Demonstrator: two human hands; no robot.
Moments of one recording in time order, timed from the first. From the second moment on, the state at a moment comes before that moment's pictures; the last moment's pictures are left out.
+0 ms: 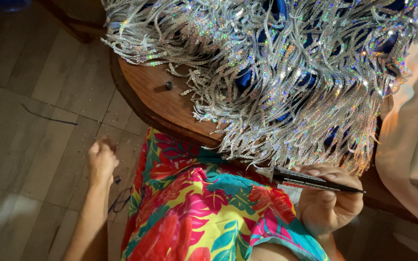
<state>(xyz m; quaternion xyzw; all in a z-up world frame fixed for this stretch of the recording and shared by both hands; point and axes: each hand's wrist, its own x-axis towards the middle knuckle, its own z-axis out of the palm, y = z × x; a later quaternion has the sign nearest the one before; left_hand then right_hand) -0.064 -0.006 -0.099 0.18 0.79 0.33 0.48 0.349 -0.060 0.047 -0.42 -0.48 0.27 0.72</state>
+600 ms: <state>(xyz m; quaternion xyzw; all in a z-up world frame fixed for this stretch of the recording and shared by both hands) -0.012 -0.014 -0.157 0.33 0.84 0.19 0.39 0.349 -0.056 0.054 -0.42 -0.49 0.26 0.72</state>
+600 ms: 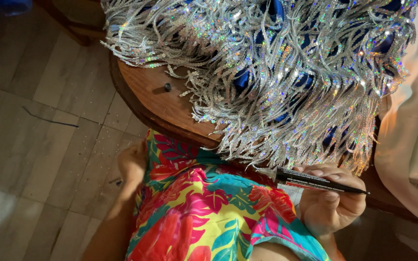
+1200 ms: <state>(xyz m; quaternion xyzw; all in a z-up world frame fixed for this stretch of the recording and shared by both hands) -0.035 -0.111 -0.094 0.41 0.68 -0.08 0.61 0.348 -0.060 0.053 -0.41 -0.45 0.26 0.75</state>
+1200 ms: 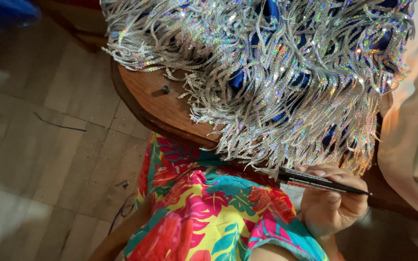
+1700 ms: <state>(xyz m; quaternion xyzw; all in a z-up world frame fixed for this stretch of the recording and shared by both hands) 0.106 0.005 0.073 0.61 0.56 0.19 0.53 0.363 -0.066 0.052 -0.43 -0.45 0.24 0.75</state>
